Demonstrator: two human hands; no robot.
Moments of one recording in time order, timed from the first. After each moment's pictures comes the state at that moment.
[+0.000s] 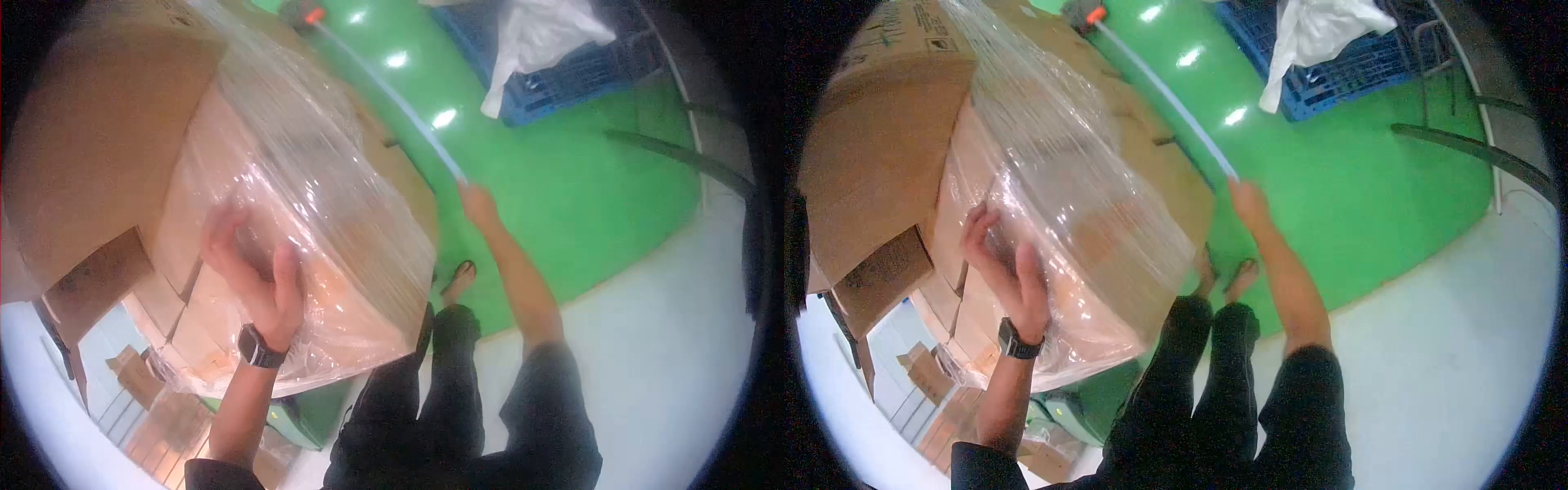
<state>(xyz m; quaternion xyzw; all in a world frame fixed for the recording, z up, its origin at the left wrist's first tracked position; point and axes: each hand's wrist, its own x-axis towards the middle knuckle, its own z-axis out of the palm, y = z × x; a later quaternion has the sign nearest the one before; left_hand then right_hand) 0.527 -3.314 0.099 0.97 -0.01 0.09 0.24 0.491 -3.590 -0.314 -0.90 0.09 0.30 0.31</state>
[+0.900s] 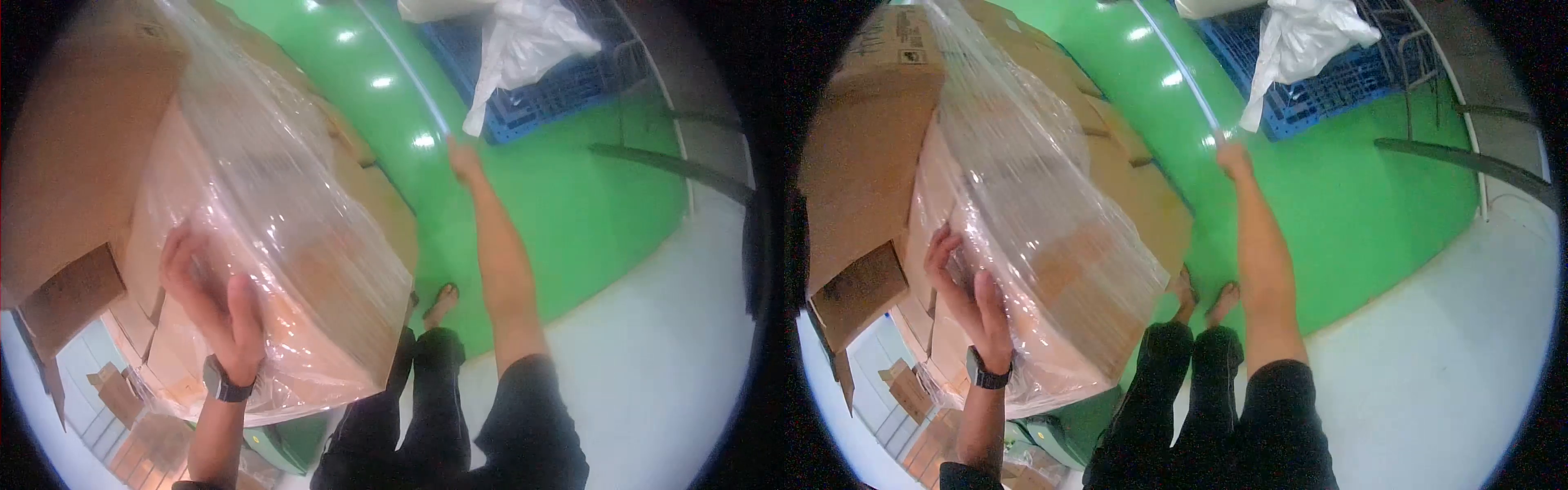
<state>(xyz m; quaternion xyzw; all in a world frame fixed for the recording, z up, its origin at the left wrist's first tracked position) 0.524 -3.316 0.095 0.97 -0.02 0.11 0.23 0.628 -3.607 -0.347 -0.87 0.23 0.25 0.36</state>
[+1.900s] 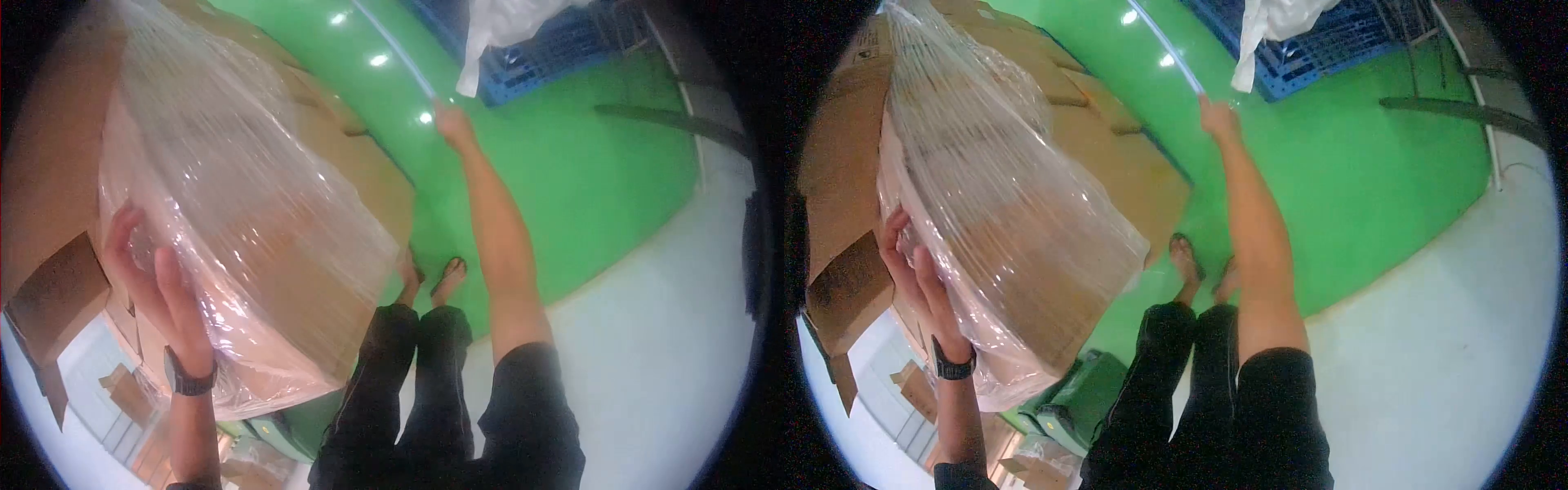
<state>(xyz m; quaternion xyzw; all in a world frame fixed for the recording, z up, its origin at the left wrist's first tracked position) 0.516 -3.316 0.083 0.97 -0.04 0.12 0.21 0.616 -3.600 -0.365 -0.87 0.25 0.24 0.36</state>
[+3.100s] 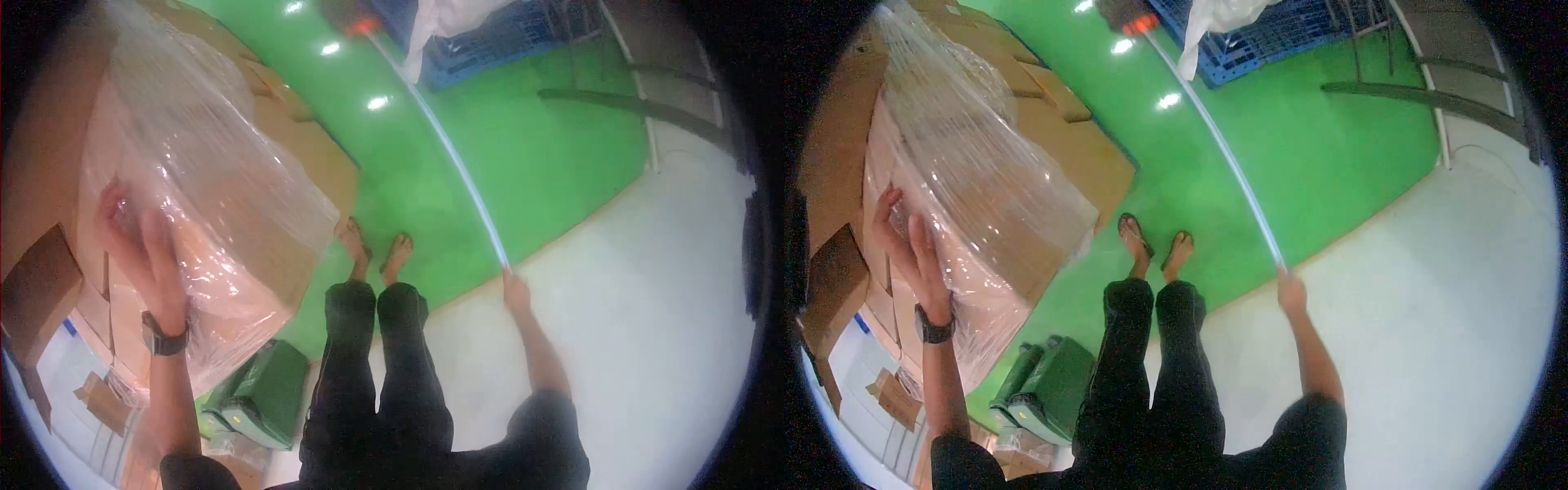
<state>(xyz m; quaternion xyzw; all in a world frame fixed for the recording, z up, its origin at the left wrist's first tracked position) 0.513 -3.326 0.099 0.97 -0.03 0.13 0.22 0.176 -3.855 -0.179 -0.87 0.27 0.40 0.12</state>
